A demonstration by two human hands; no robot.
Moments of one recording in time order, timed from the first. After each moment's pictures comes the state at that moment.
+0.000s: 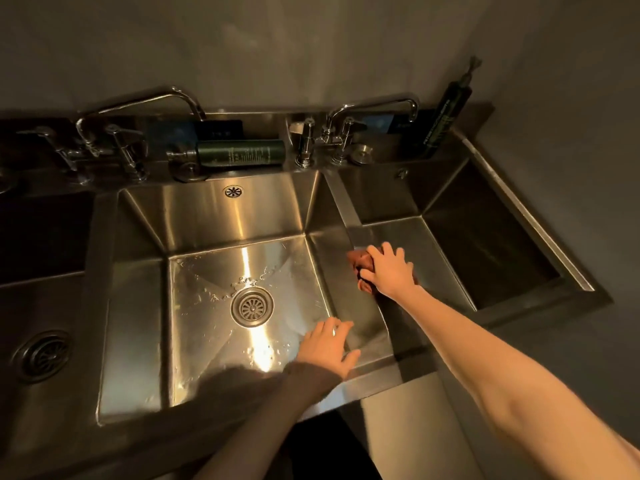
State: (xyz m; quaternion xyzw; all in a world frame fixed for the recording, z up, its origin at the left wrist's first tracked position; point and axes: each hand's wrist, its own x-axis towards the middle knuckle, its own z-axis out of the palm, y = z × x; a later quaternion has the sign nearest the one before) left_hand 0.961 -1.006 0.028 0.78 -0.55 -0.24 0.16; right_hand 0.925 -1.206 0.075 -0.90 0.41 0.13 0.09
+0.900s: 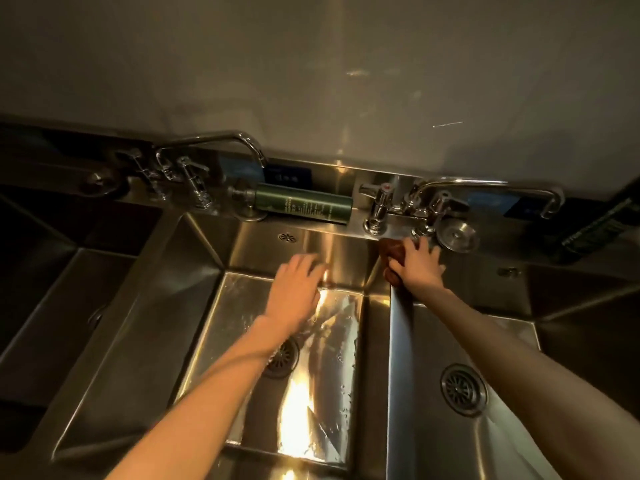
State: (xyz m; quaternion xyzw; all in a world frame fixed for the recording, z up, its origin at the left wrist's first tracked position) left_hand 1.171 -1.132 0.057 0.91 -0.39 0.00 0.13; right_hand 1.118 -1.372 0.060 -0.93 0.30 0.08 0.21
